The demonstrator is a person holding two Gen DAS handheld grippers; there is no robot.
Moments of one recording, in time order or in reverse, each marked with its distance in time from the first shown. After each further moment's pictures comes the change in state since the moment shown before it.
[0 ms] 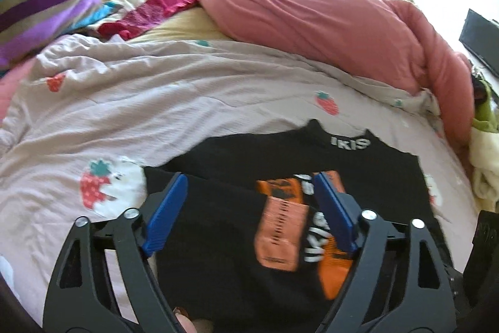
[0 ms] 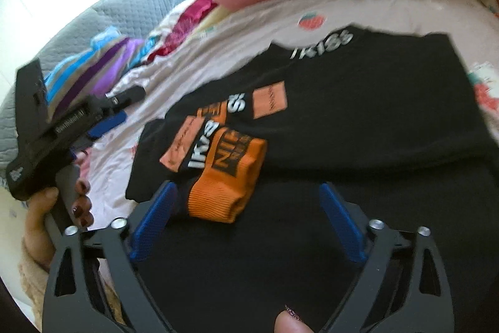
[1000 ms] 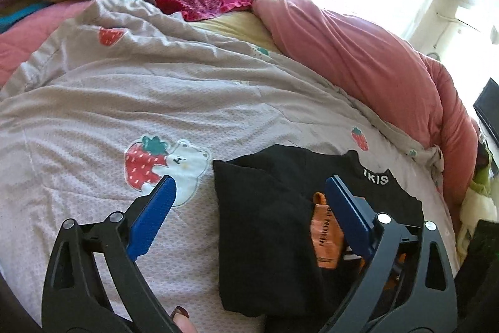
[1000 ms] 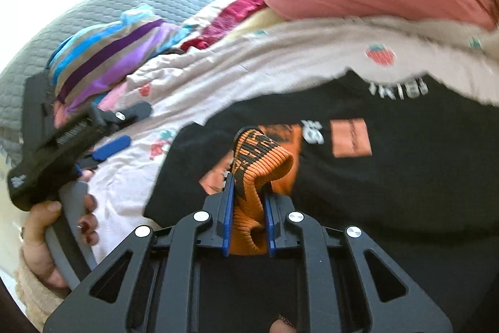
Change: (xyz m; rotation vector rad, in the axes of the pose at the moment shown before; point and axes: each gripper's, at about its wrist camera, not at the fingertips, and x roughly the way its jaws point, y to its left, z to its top) left arm -0.017 0.092 -0.016 -0.273 -0.057 -0.008; right arm 0.029 0.078 0.016 -0.220 -0.066 0.035
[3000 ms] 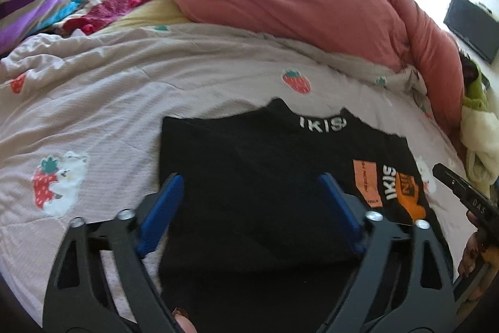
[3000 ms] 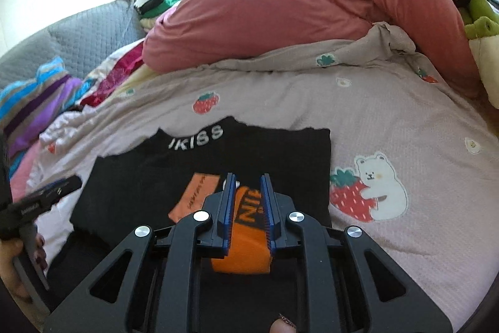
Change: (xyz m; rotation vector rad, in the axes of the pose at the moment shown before) left arm 0.056 -0.139 -0.039 0.335 0.137 -0.072; right arm -0.100 -0.172 0.004 0.134 -0.144 -0.392
